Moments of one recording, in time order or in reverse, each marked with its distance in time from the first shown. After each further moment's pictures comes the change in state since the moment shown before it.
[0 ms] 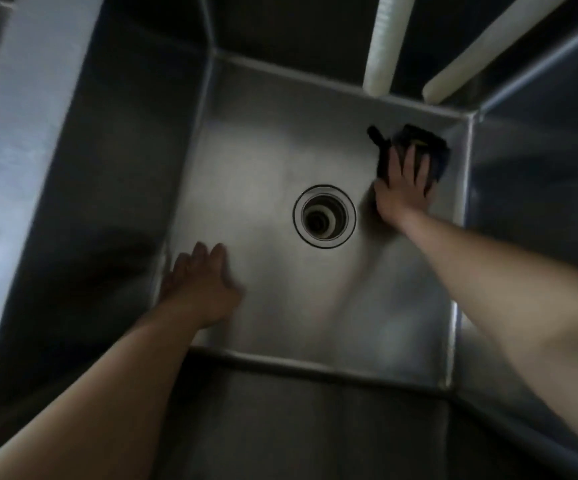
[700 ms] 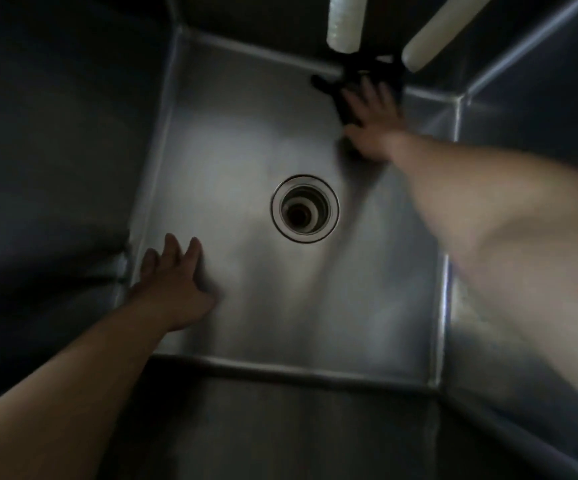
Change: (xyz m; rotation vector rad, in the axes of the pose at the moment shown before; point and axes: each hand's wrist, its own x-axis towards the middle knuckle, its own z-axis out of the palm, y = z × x) left_hand 0.021 -0.004 0.018 0.036 -0.090 -0.050; right_hand 0.081 -0.026 -0.043 -0.178 -0.067 -0.338
